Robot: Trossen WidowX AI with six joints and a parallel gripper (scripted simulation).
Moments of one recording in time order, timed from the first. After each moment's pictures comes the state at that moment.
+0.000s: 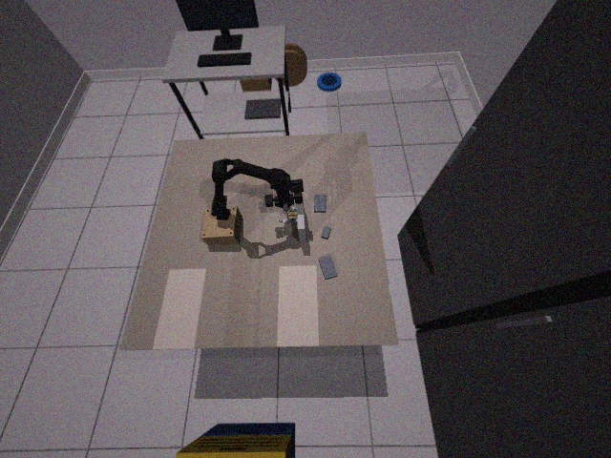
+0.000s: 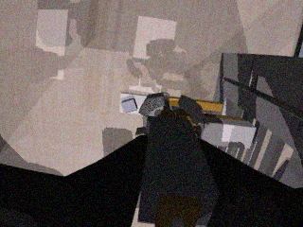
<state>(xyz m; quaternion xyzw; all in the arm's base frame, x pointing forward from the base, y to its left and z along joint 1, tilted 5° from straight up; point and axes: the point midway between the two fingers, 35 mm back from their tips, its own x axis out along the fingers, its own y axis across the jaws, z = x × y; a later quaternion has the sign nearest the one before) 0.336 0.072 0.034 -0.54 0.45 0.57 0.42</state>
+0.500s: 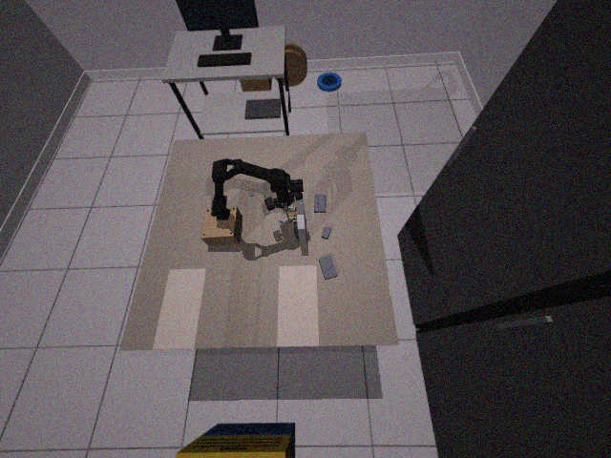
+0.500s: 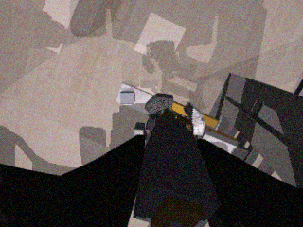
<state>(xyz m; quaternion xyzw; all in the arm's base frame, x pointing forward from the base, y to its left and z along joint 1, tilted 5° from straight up) 0.335 0.073 0.034 -0.59 0.36 0.63 0.35</state>
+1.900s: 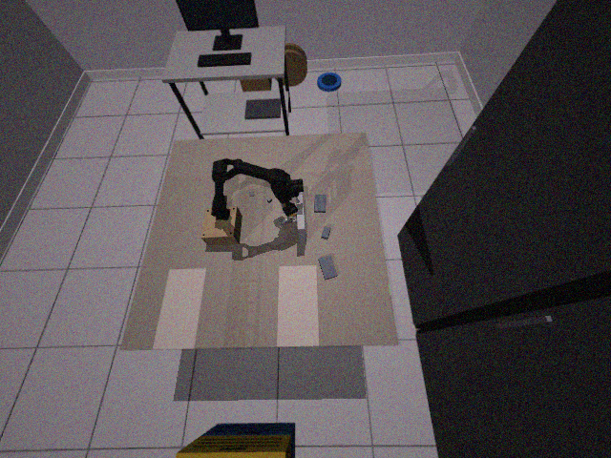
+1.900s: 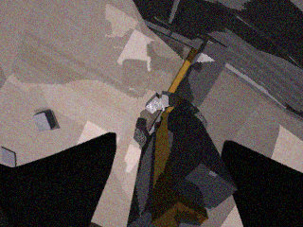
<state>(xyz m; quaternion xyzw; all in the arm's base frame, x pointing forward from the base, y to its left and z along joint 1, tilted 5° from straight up) 0.336 0.073 0.034 -0.21 0.69 0.22 0.66</state>
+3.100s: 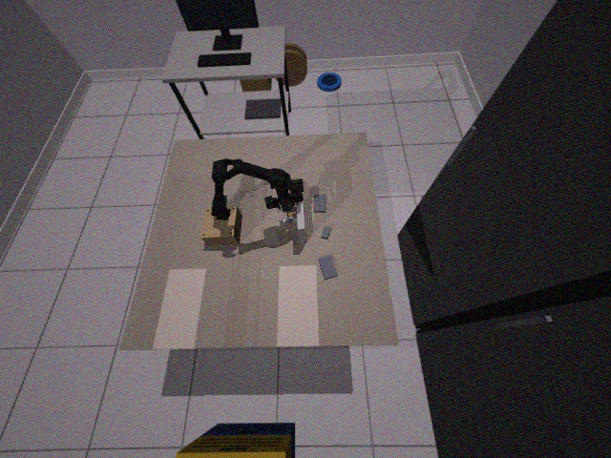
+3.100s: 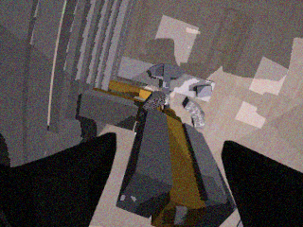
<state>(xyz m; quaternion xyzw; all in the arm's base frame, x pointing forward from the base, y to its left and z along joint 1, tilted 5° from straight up) 0.336 0.073 0.034 0.38 0.61 -0.40 0.57</state>
